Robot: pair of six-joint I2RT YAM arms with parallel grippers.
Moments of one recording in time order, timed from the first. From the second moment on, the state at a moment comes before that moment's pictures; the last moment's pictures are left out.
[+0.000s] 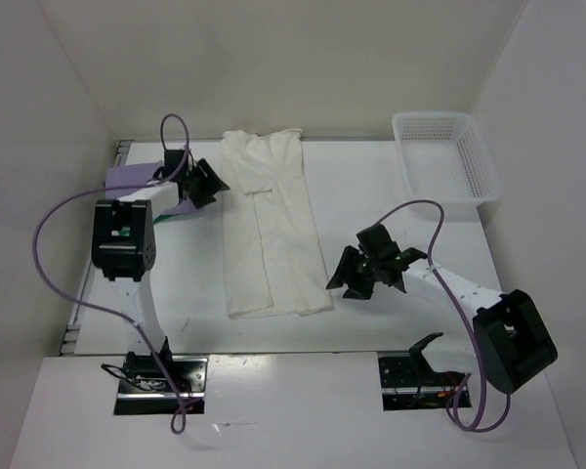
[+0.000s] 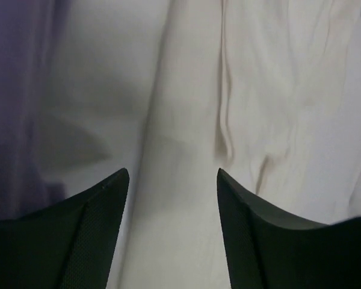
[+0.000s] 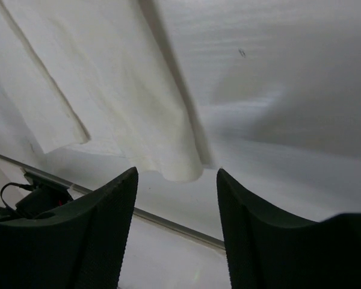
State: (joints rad) left arm 0.02 2.17 1.55 -0.11 0.29 -0.68; right arm 0.49 1.26 0.65 -0.42 -0.24 0.88
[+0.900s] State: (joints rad) left arm -0.26 0.96 0.38 -0.45 0.30 -0.88; right arm 0.52 1.26 0.48 -0.20 -0.29 0.98
